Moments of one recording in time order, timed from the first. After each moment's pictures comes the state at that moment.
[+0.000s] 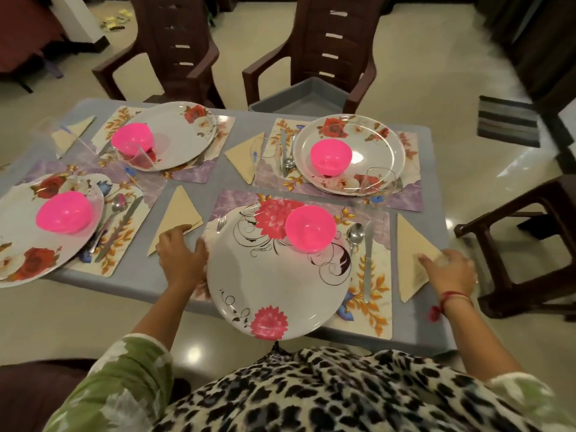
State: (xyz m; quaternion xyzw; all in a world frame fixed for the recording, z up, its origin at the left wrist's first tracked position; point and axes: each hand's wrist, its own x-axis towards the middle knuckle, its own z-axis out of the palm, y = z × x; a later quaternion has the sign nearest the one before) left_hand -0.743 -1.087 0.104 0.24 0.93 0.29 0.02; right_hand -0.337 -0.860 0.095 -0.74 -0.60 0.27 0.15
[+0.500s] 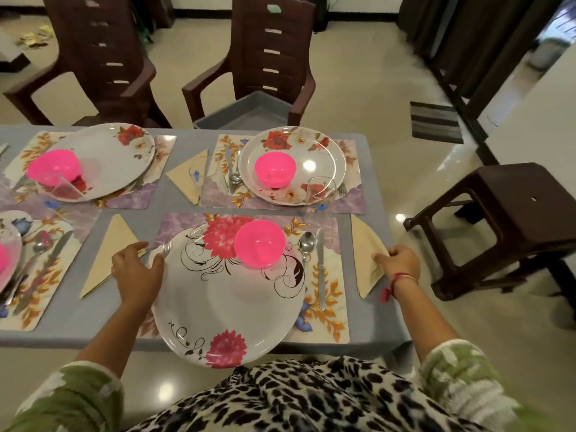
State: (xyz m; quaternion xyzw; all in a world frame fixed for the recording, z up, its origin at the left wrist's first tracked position) left_hand -0.740 -1.050 0.104 0.25 0.91 0.33 0.07; right_hand -0.331 -0.836 0.088 -0.76 -0.51 0.35 0.20
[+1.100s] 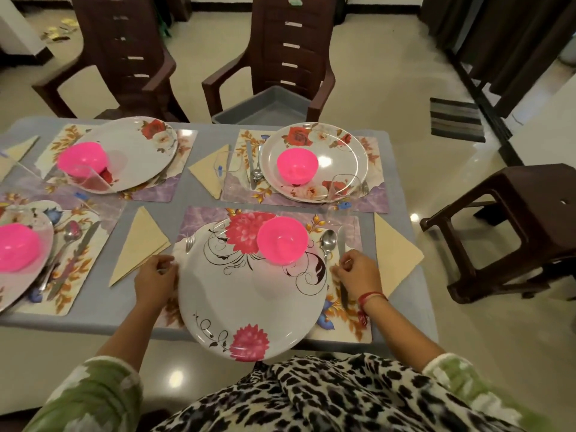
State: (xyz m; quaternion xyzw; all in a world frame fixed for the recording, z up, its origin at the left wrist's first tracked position) left_hand -0.760 -1.080 0.087 0.20 0.90 0.35 0.18; right_hand -0.424 -0.901 0.088 -0.60 -0.70 0.36 0.13
